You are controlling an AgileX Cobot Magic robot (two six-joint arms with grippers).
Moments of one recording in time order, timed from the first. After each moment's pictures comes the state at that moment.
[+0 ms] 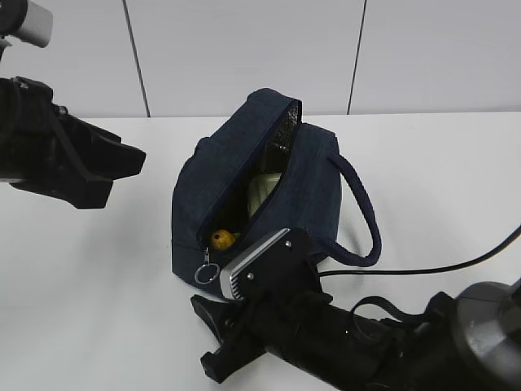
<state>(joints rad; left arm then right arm) -0.43 1.19 -0.76 -0.75 0.34 0.87 0.84 2.00 -0.63 0.09 -0.92 -0.01</state>
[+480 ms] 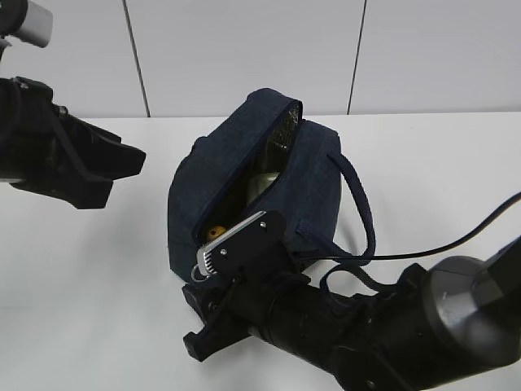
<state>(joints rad) -0.43 1.19 -0.76 -0.75 0.34 0.87 0.84 2.00 -0.74 0.13 -0.72 -0.03</state>
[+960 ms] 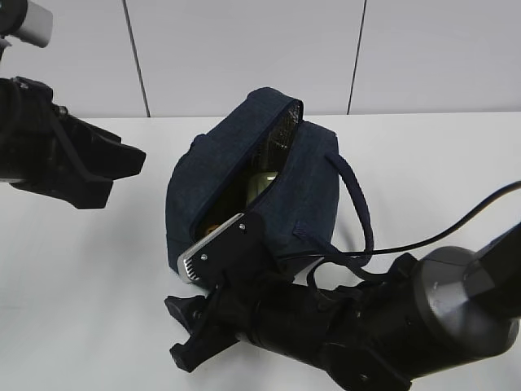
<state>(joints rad) -0.43 1.19 -0.76 -0.75 0.34 0.87 0.84 2.00 -0.79 0.01 -0.64 0.04</state>
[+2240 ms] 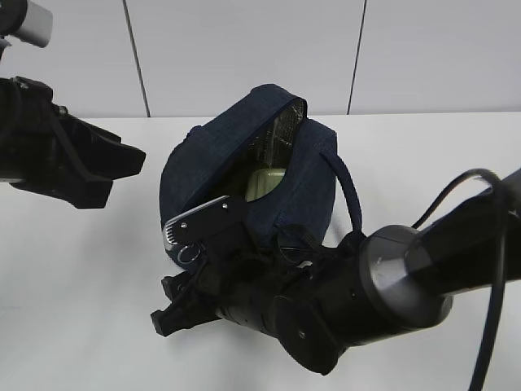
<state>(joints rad) -0.43 1.19 -0.76 -0.75 0.34 0.87 0.85 2.07 -0.96 0.24 -0.43 -0.03</state>
